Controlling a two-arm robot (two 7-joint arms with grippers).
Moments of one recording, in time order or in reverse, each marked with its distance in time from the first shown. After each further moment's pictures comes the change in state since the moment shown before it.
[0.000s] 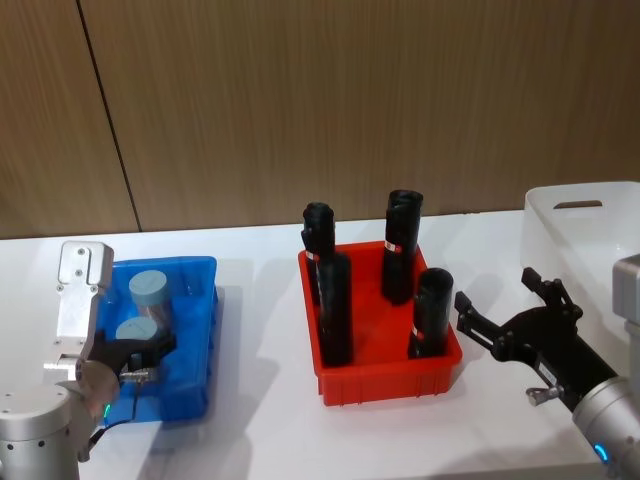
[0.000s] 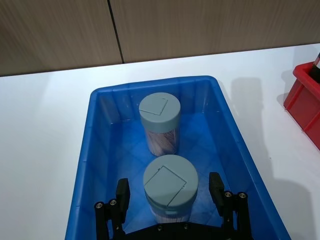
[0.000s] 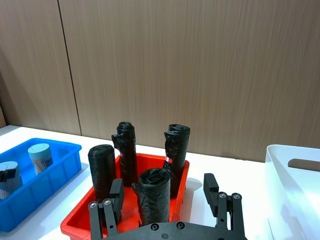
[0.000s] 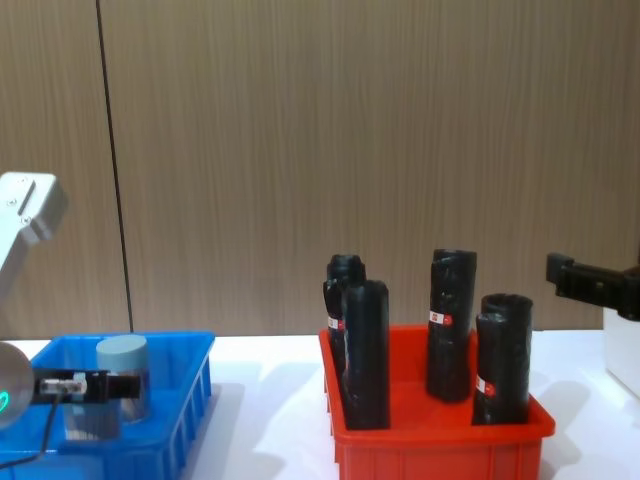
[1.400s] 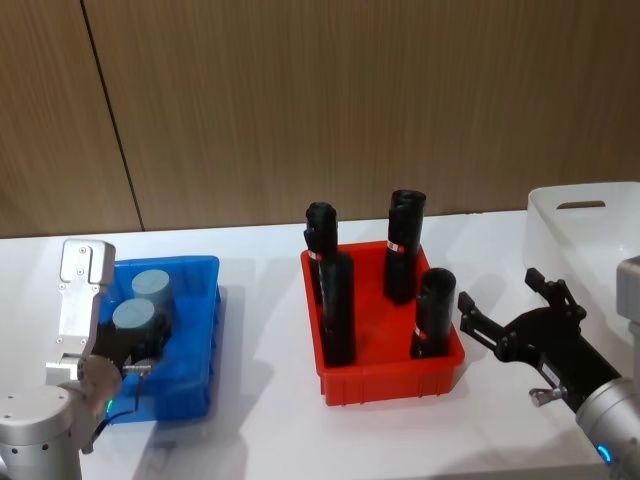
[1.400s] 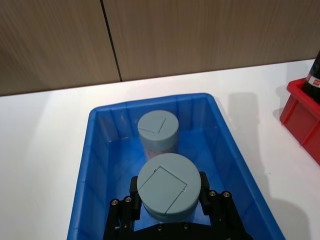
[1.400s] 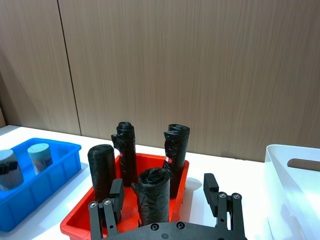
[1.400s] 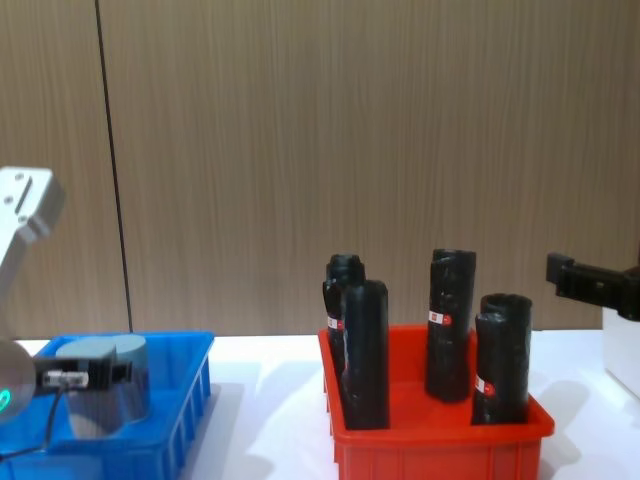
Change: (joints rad) left arm -0.013 -0.014 -0.013 0.058 0.051 -0.106 -0.063; right arm 0.000 0.000 0.000 0.000 0.000 0.000 0.000
